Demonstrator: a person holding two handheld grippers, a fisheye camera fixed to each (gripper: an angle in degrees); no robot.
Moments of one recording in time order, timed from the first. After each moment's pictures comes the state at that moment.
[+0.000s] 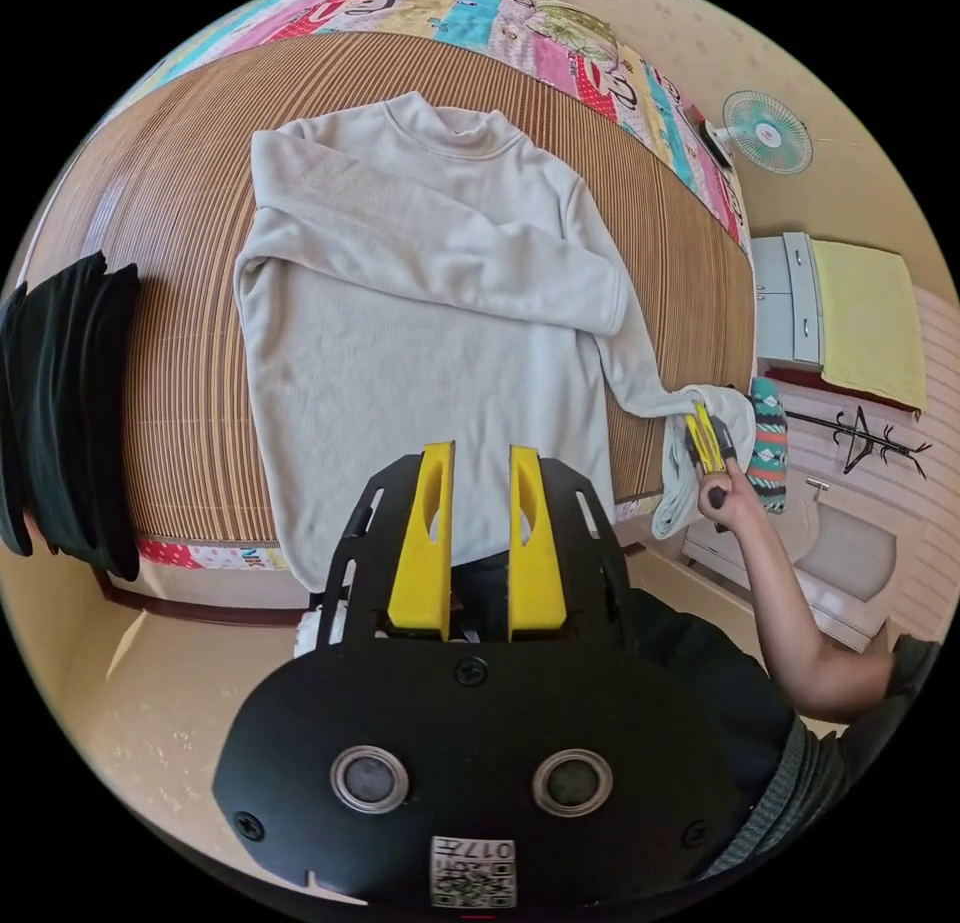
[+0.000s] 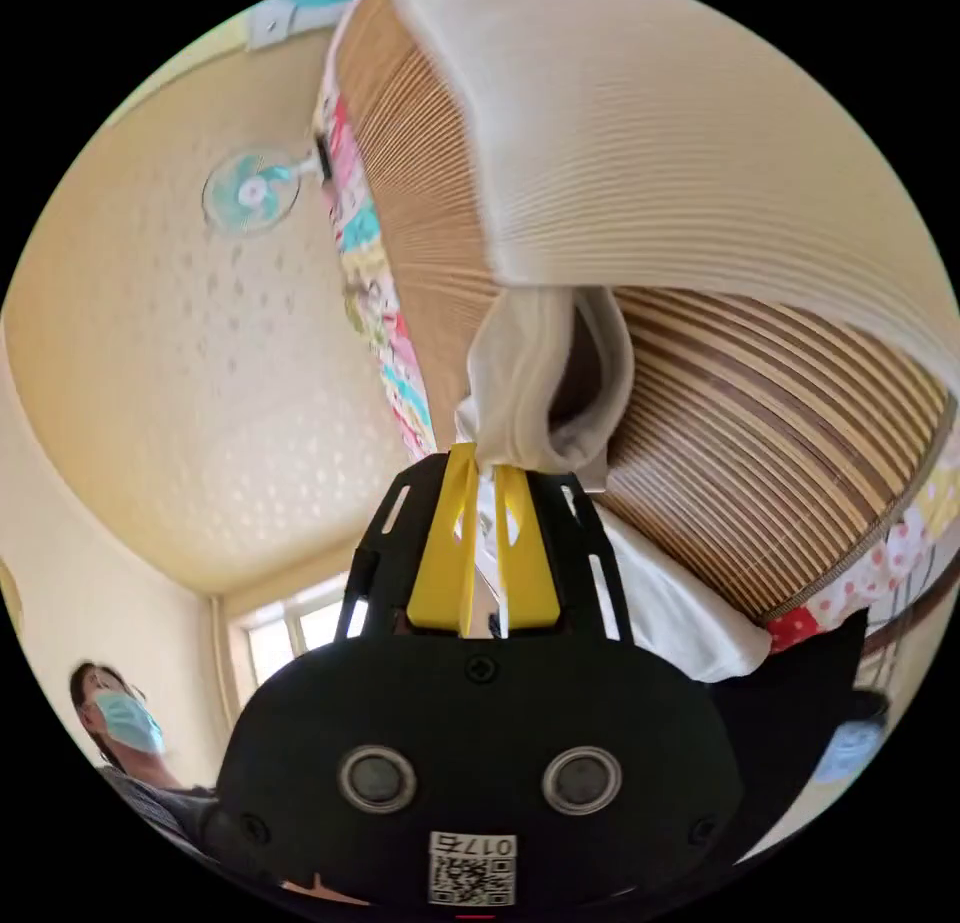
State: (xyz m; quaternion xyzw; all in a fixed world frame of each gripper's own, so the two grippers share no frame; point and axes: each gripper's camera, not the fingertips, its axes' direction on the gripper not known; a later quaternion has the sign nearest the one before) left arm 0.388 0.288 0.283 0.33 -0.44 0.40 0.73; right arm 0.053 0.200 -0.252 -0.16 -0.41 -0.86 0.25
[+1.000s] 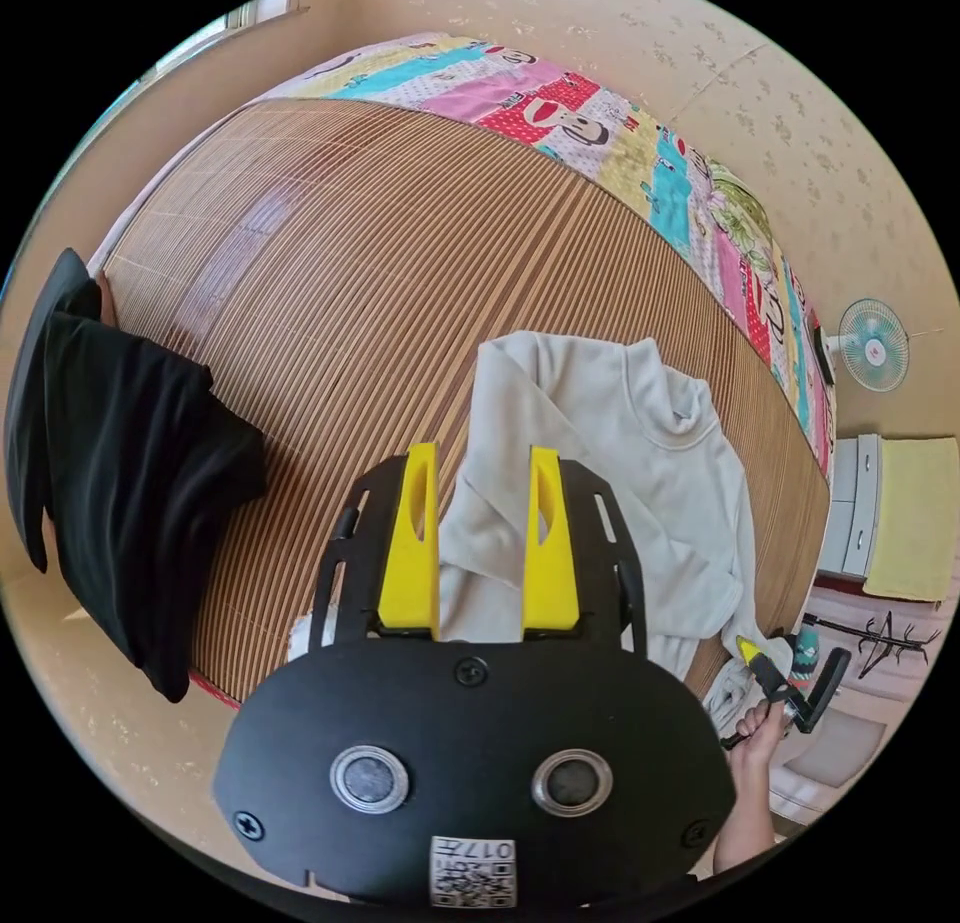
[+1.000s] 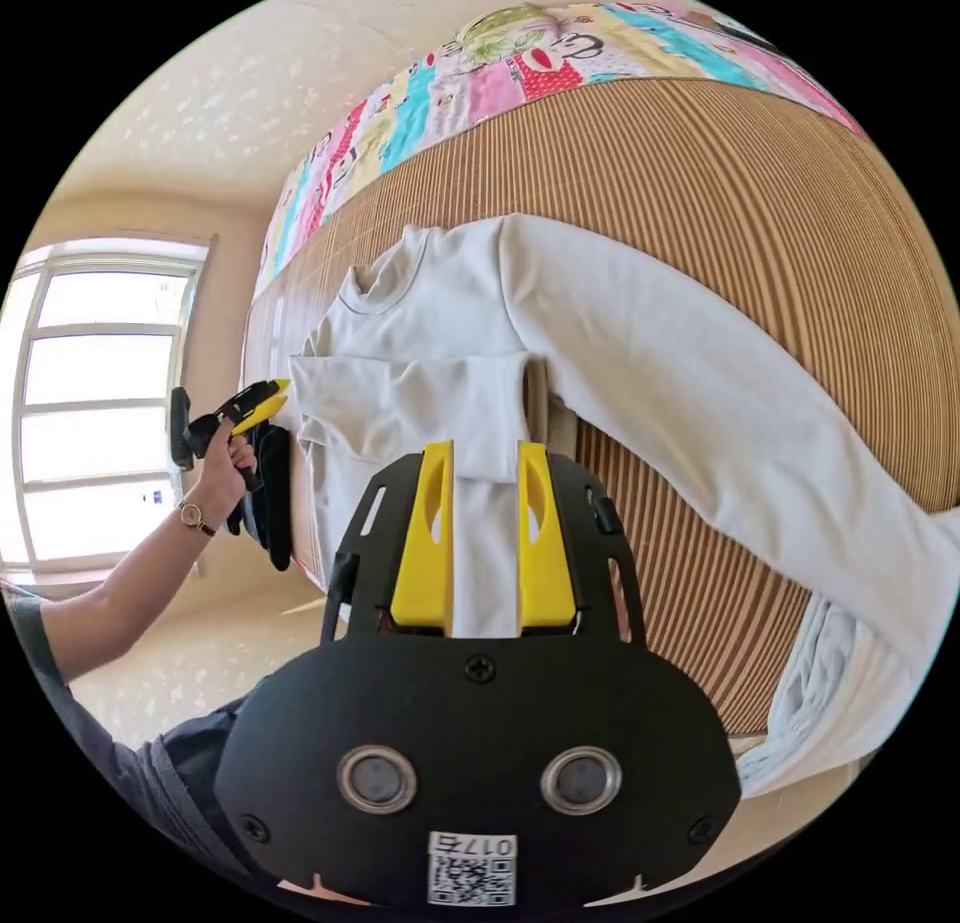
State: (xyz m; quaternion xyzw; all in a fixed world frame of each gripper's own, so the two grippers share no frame) left arm 0.502 0.248 0.041 0.56 -0.36 0.32 0.67; right arm 0.138 0.355 0.014 0.25 -0.14 -0.96 0.08
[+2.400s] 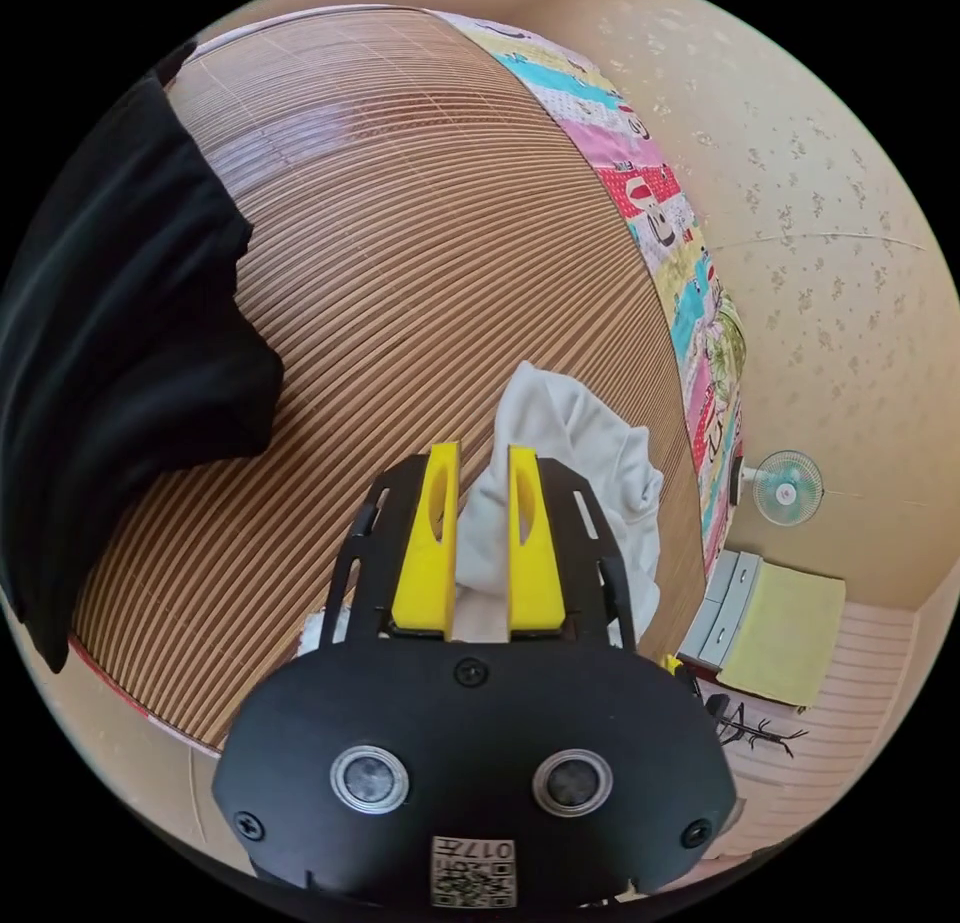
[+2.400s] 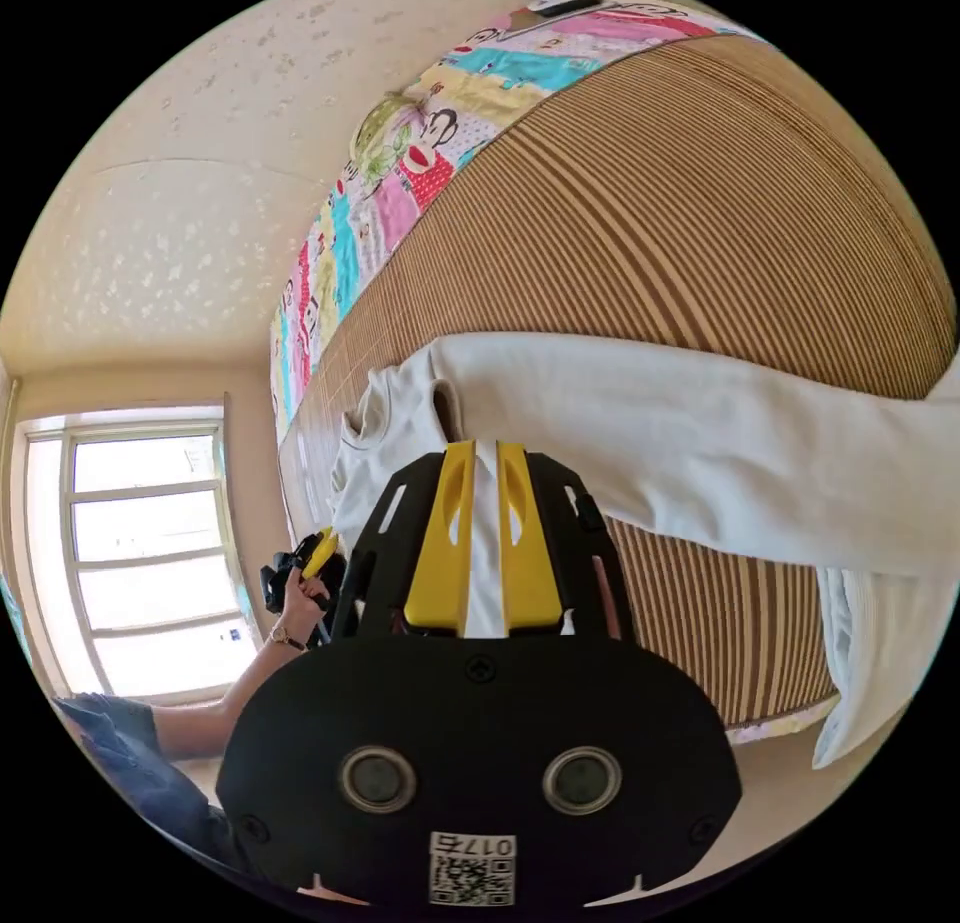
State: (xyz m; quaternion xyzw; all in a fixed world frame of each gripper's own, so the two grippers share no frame) left arm 0.443 0.279 -0.150 0.56 -0.14 0.30 0.76; right arm -0.003 0.317 -0.135 0.16 -0.34 -0.90 0.21
